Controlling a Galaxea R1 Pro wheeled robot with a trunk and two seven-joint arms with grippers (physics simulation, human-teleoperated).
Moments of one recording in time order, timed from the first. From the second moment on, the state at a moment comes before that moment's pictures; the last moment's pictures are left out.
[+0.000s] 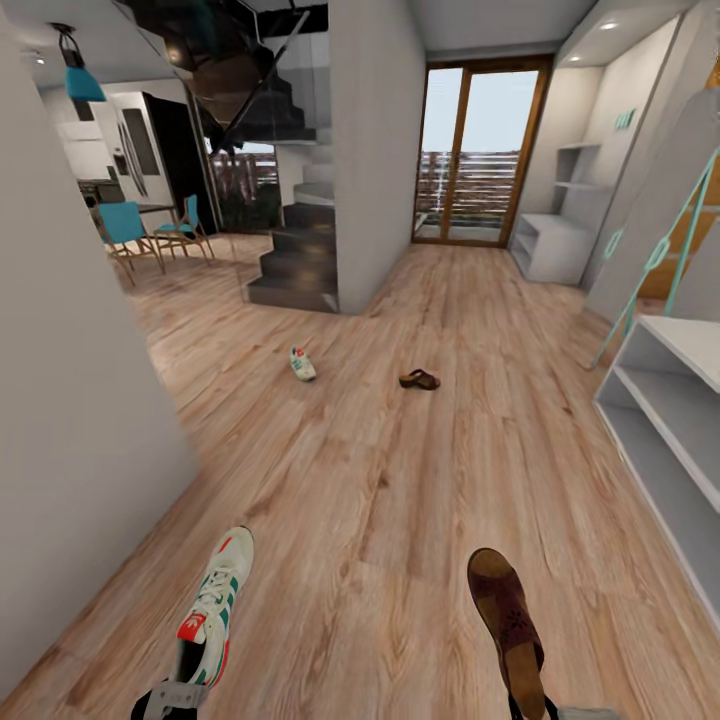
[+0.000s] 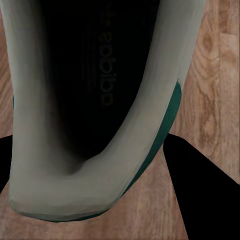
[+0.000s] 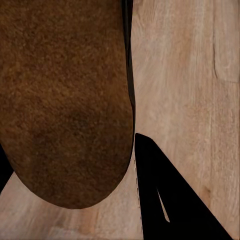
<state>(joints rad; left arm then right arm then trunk) -0.24 0.17 0.00 -0.37 0.08 -0.42 -0.24 0.02 0.06 -0.44 -0.87 0.24 -0.34 0.25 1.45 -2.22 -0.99</state>
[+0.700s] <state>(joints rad) -0.24 0.17 0.00 -0.37 0.08 -0.42 -0.24 0.02 0.06 -0.44 -0.87 0.24 -0.34 0.25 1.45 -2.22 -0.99</state>
